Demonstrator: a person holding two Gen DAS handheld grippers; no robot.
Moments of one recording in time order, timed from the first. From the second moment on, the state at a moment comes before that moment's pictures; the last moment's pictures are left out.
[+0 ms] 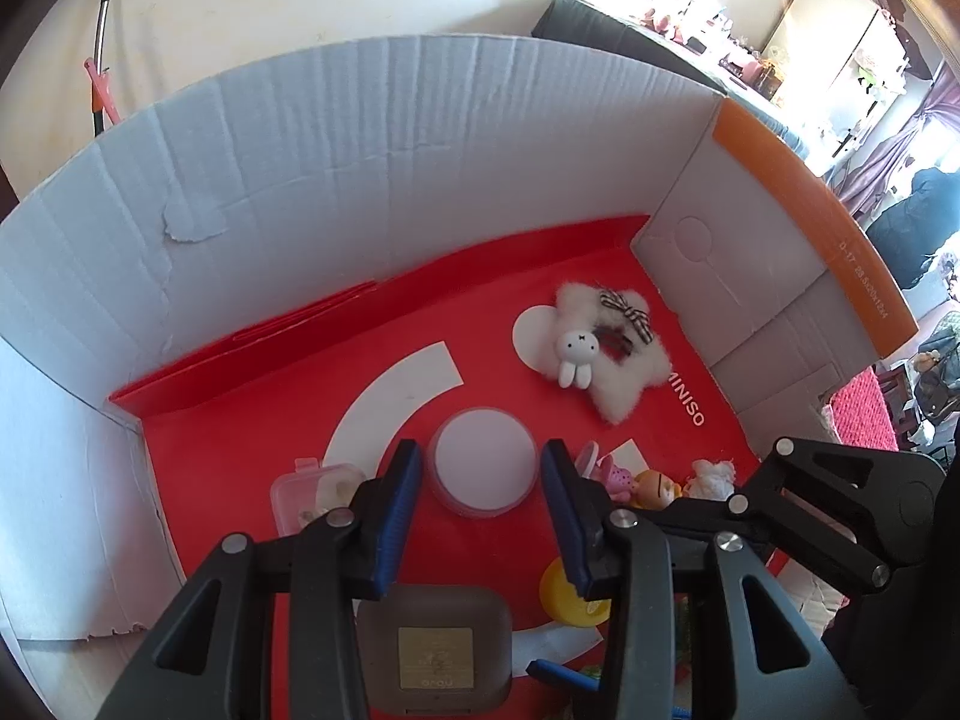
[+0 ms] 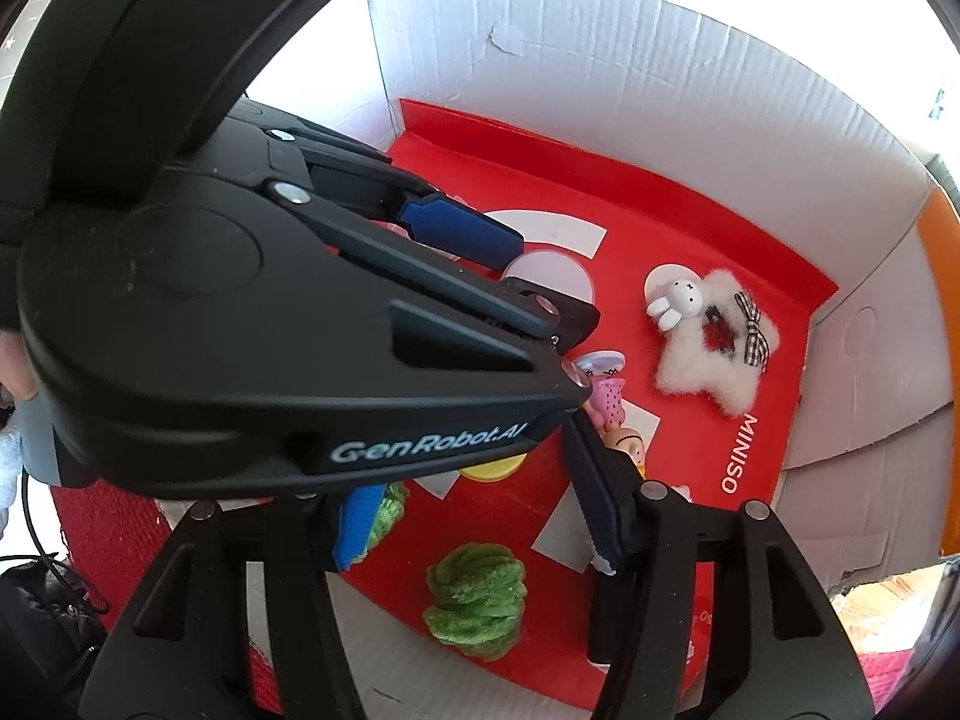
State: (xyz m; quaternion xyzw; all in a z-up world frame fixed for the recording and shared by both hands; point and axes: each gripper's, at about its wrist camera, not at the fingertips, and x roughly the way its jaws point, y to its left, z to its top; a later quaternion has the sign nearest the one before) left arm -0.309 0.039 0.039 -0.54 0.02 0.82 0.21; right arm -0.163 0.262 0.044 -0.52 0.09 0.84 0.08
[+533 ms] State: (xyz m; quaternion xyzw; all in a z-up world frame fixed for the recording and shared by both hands) left arm -0.297 0.020 0.050 -0.52 0.01 0.83 0.21; right arm -0.142 0.282 0.055 -0.51 0.09 0.85 0.08
